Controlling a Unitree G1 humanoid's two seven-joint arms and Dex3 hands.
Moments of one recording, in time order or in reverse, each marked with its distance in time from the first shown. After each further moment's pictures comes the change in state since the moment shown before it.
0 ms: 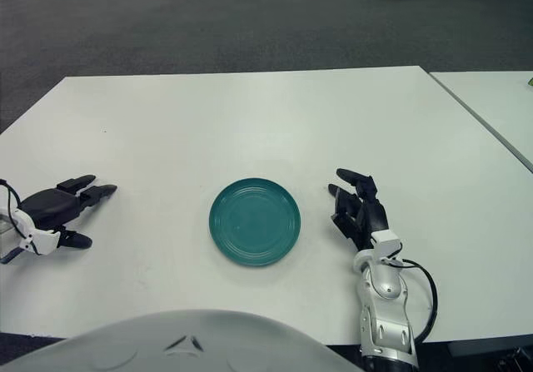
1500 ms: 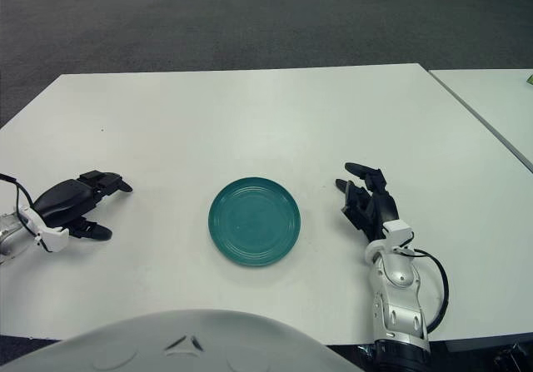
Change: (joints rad) left arm -0.034 -0.018 -0.018 0.011 -0.093 -0.177 0.197; right arm -0.065 -0.056 -0.035 0.068 0.027 0.005 0.030
